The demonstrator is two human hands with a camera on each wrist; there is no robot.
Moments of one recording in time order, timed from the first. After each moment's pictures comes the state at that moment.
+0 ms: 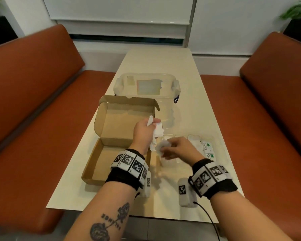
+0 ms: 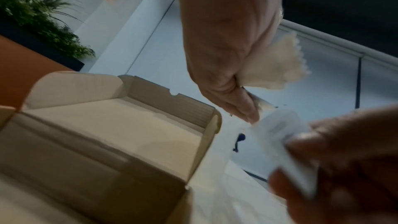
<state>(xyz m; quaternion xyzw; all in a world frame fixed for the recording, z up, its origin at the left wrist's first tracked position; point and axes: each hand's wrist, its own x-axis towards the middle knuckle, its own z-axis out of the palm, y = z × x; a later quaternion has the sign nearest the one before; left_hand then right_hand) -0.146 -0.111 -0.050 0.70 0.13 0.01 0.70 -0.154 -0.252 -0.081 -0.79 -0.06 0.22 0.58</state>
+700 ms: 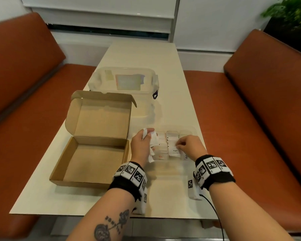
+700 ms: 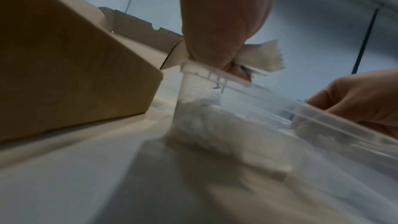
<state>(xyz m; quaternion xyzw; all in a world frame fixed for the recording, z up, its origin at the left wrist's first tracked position) -0.163 -0.182 -0.093 0.70 0.16 0.00 0.70 -0.127 -0.359 -0.116 -0.95 -0.01 0.08 0.29</state>
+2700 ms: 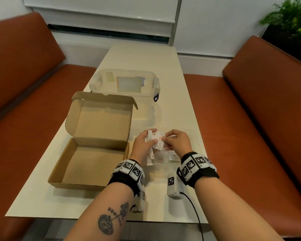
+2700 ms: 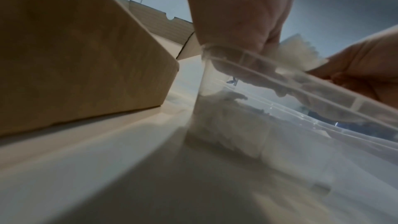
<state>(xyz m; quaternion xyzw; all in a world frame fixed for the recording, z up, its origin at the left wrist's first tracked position) -0.140 -0.174 -0.120 0.63 0.09 -0.07 0.77 -0.119 -0.308 -0.107 -0.77 0.11 0.06 0.62</state>
